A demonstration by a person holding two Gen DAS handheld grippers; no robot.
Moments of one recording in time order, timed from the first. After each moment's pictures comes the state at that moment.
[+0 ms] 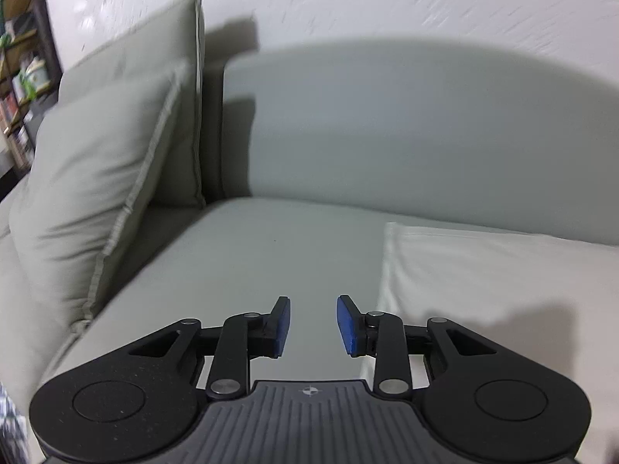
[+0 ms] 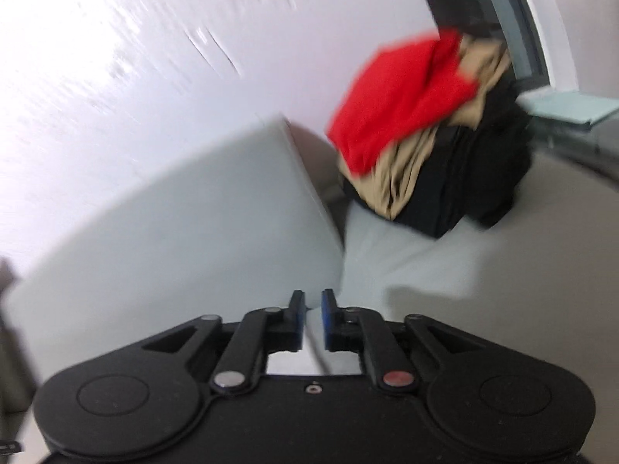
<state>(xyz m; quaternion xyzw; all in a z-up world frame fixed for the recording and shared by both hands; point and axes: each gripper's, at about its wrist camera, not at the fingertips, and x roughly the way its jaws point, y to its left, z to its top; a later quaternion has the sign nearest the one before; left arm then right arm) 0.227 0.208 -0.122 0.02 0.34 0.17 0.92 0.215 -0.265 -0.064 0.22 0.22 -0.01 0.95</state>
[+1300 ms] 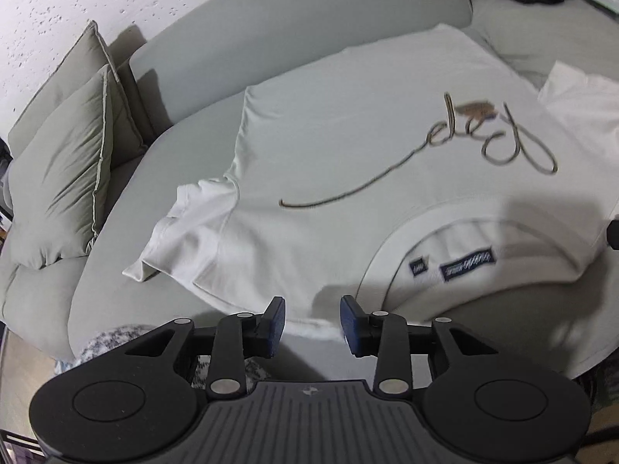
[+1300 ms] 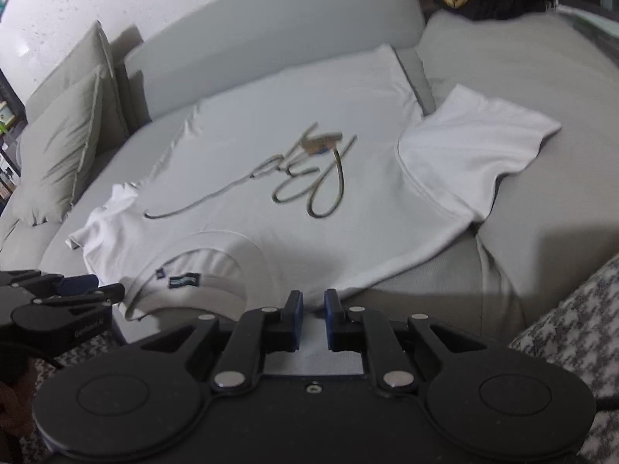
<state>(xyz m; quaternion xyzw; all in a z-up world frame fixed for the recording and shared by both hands) -0.011 0.059 -0.180 0.17 0.45 0.07 0.87 -0.046 -0.182 -0.103 0.09 0.44 0.16 0.88</state>
